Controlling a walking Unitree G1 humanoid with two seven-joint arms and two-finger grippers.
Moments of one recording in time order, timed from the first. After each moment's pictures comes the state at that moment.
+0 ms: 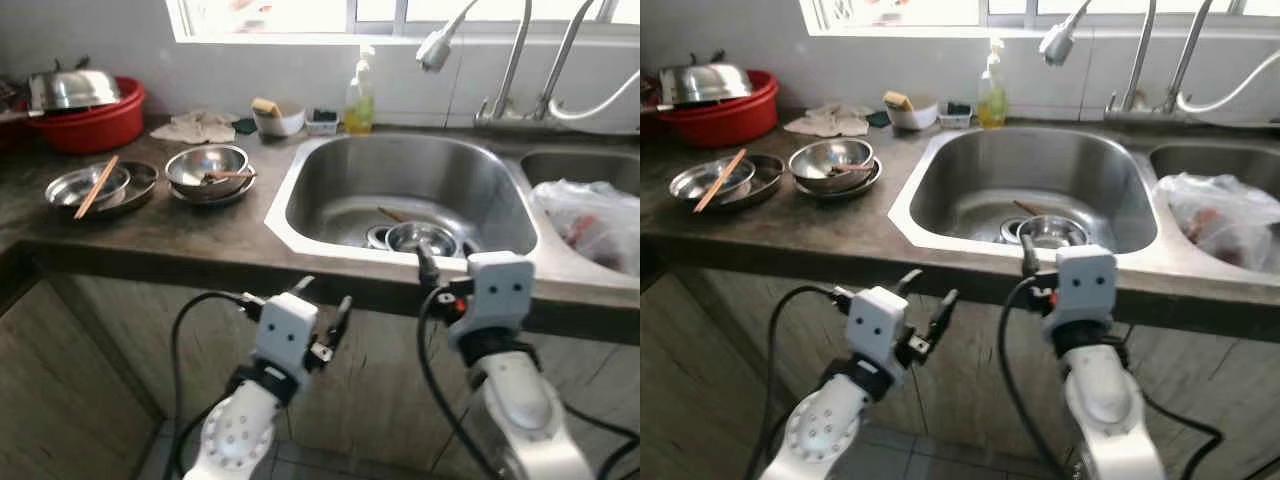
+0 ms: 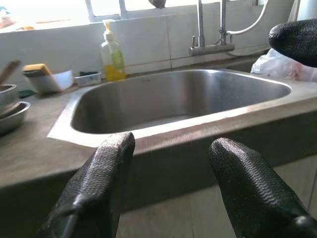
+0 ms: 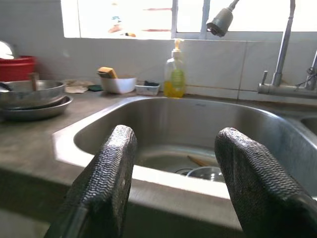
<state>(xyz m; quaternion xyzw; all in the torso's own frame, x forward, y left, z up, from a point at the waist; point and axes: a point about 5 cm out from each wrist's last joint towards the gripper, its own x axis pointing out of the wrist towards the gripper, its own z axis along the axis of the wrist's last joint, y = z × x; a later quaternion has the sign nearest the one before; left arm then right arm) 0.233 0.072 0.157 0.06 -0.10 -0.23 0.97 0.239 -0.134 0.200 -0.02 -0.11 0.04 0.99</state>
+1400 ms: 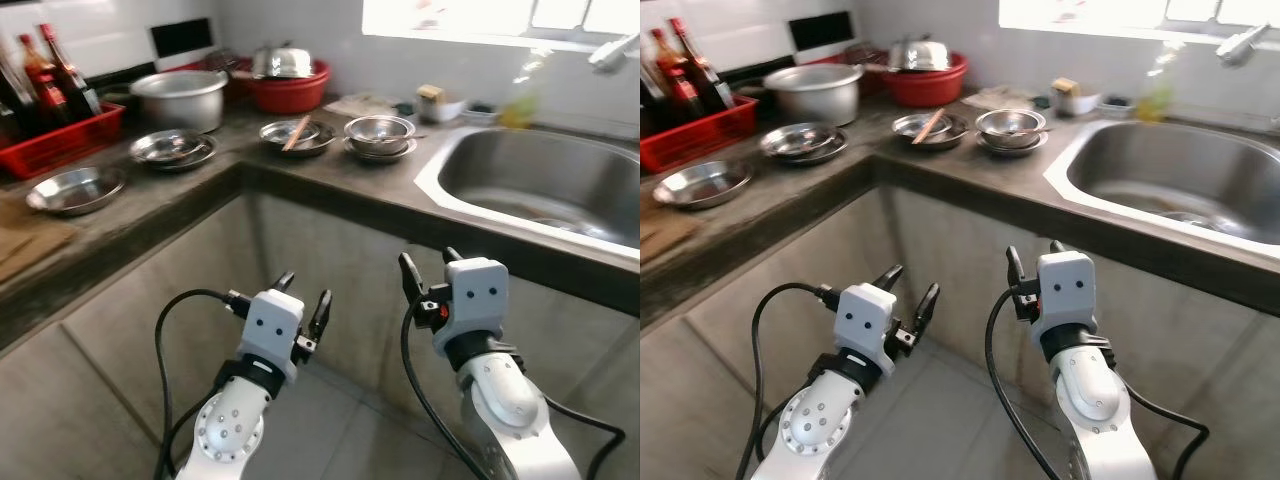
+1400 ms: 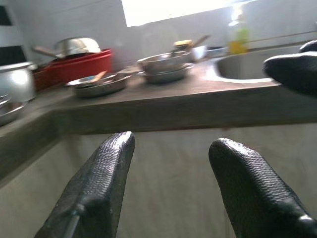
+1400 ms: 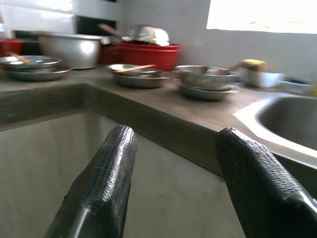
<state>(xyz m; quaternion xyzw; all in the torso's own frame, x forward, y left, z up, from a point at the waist) 0.235 0.066 0.157 0.08 -0.10 -0.22 0.97 0.246 -0.141 0.186 -0.05 -0.08 0.03 0.99</state>
